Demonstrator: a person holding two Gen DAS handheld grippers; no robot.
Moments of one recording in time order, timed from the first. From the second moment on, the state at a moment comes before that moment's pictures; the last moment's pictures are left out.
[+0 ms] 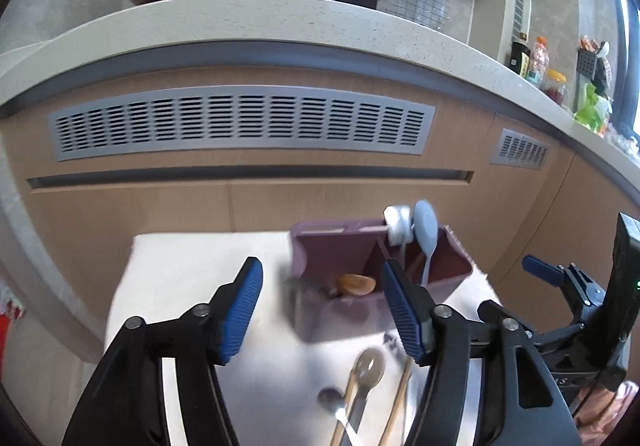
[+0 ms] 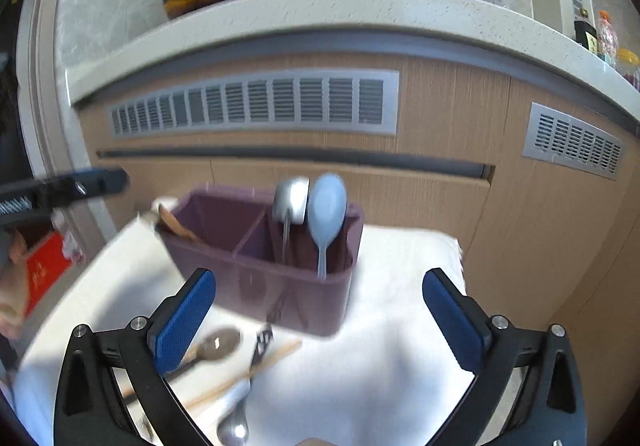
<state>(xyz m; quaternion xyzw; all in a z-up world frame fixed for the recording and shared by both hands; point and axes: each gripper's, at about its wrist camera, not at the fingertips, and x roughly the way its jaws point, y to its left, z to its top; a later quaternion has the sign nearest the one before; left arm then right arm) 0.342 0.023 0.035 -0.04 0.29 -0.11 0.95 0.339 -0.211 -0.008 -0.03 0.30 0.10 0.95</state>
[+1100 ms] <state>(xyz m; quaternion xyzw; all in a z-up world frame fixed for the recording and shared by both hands) 0.221 -0.018 -0.088 0.00 0.43 -0.20 0.88 0.287 -0.184 -0.080 -0.09 0.43 0.08 0.89</state>
